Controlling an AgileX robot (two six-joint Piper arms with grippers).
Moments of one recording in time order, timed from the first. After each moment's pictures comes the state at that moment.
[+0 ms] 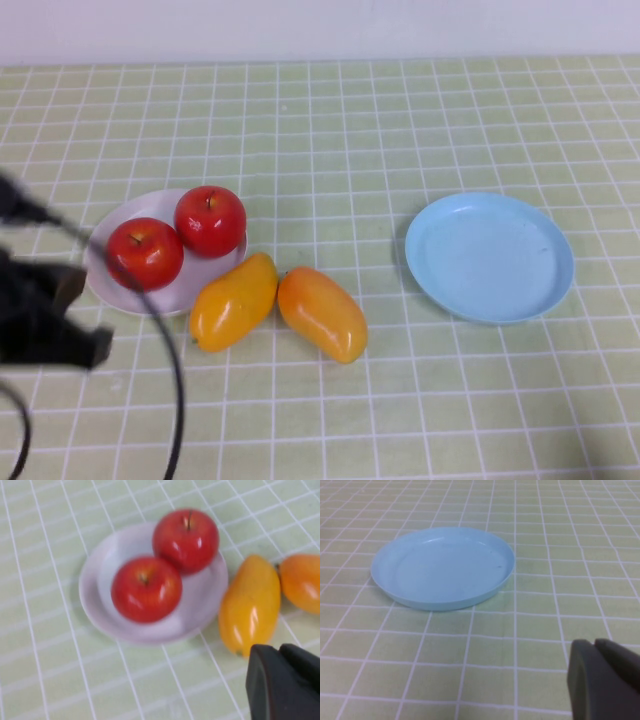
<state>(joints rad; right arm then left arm) 0.09 -0.01 0.02 0.19 0.35 -0.16 -0.50 0.87 -0.77 0.25 0.65 -0.18</state>
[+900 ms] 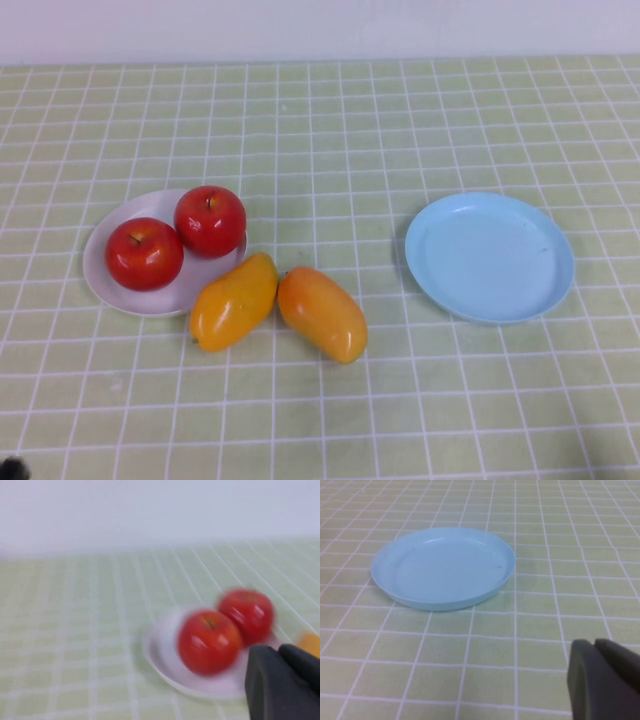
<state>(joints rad) 0.09 -0.01 0.02 0.19 0.35 -0.16 -0.20 0.28 -0.13 0.26 0.05 -0.24</state>
